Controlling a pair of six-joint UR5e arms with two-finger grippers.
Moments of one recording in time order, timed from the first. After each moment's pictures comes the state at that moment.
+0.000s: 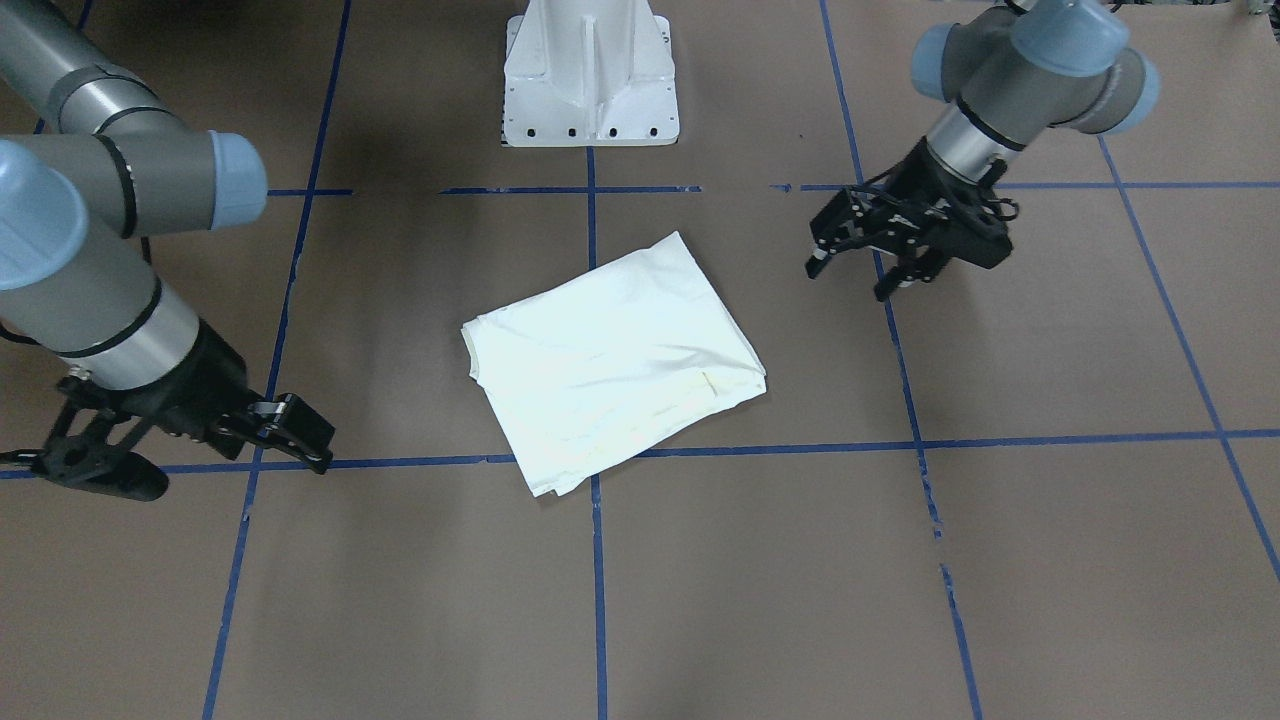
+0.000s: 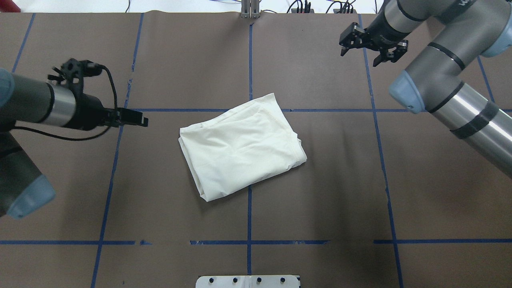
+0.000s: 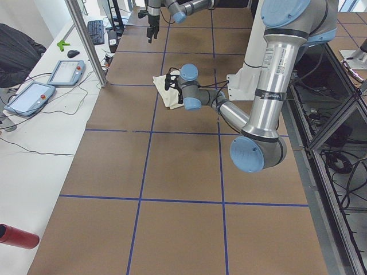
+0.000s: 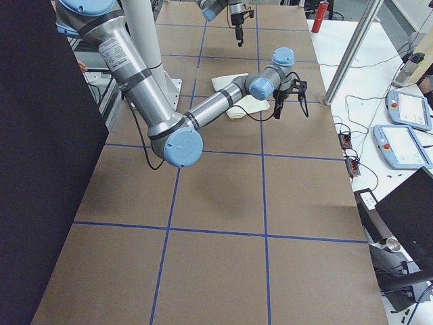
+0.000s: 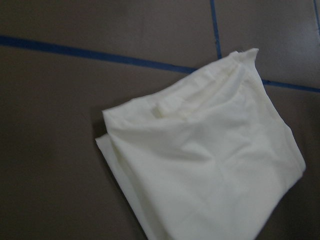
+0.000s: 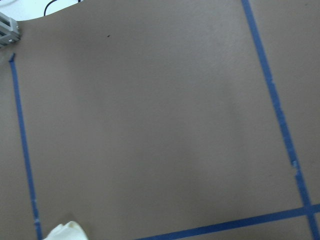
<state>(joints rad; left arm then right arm) -0.85 -1.76 -1.90 -2.14 -2.05 -1.01 1.03 -1.03 1.57 -1.38 2.18 1.06</state>
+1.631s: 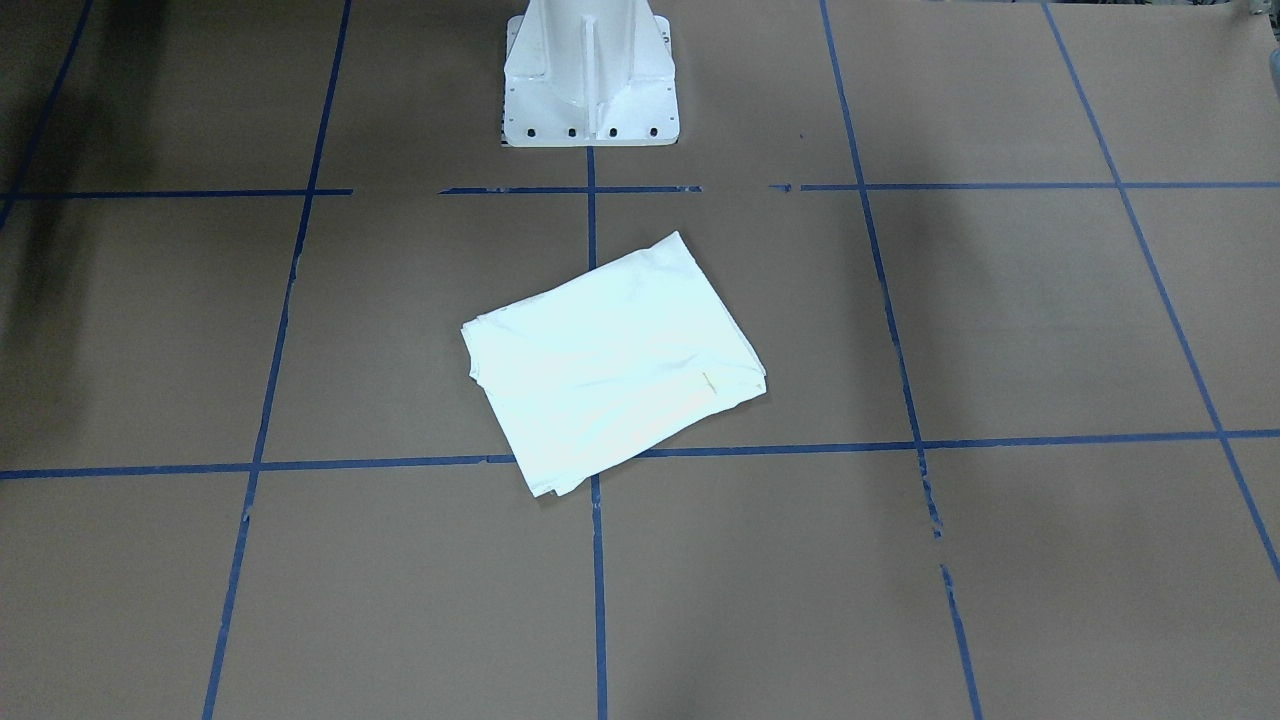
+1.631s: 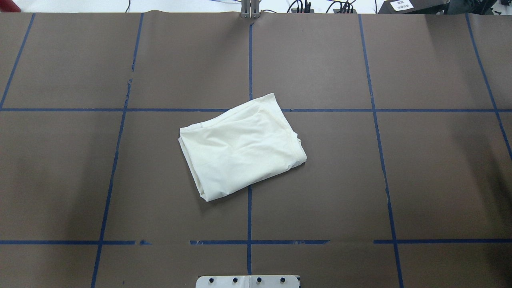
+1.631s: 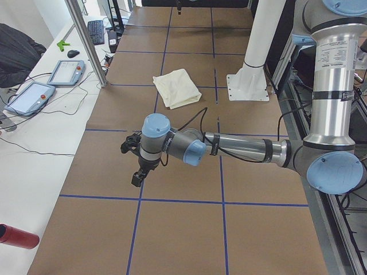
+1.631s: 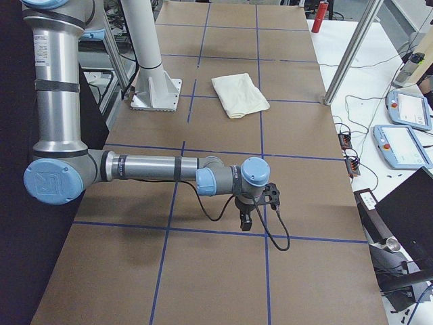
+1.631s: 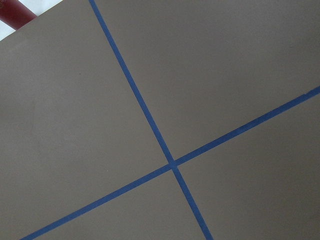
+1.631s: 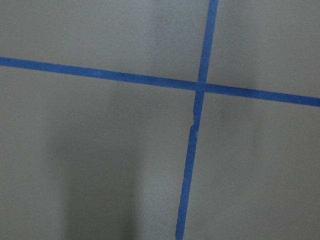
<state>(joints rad) -1.48 -1.50 -1.64 -1.93 -2.21 0.14 1.43 -1.60 1.56 -1.45 2.34 0.04</state>
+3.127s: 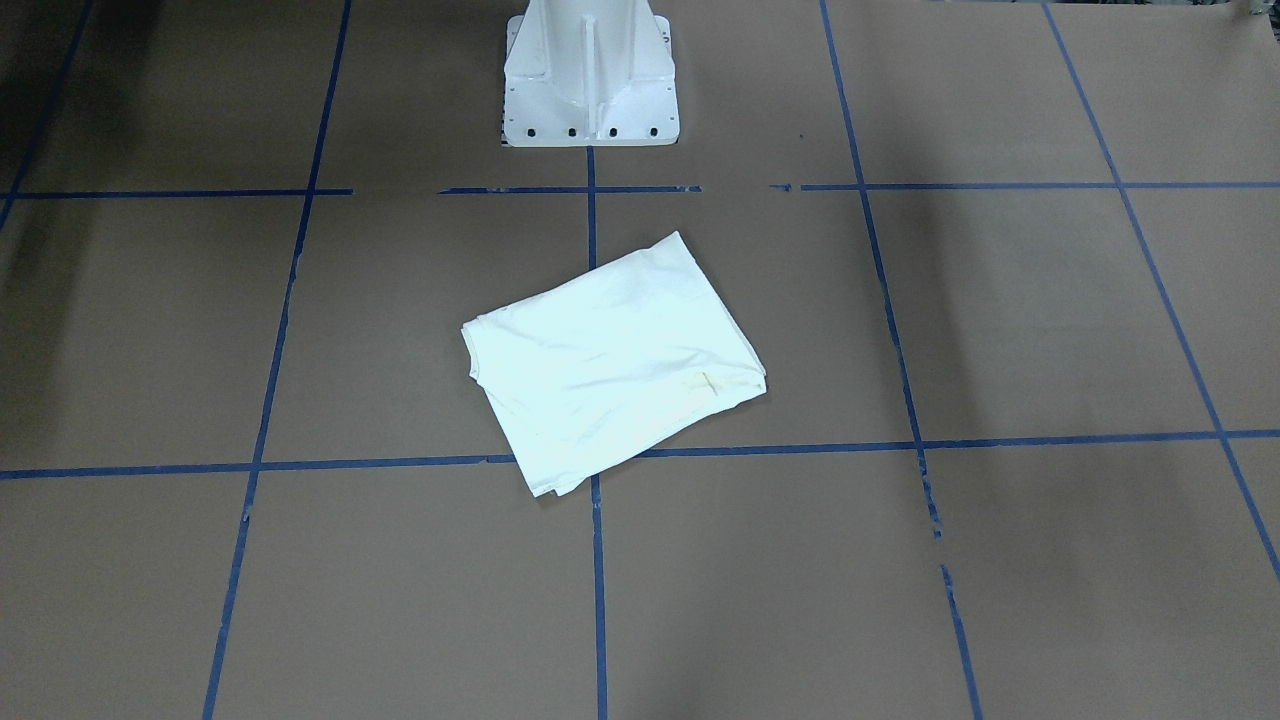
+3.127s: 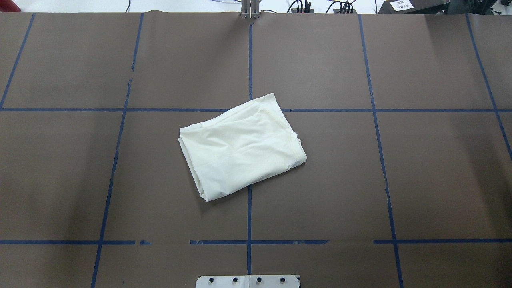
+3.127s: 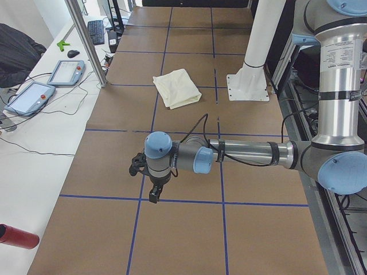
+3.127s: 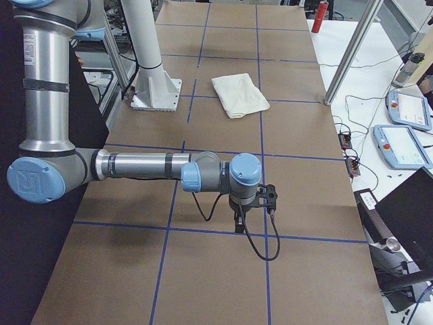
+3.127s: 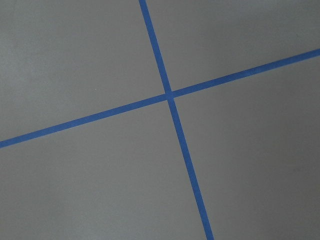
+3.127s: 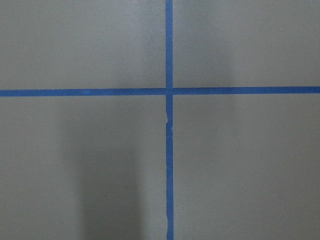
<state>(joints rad) -1.52 -1.50 -1.67 -1.70 -2.31 0.14 1.55 -1.64 1.69 -1.56 2.35 0.08</state>
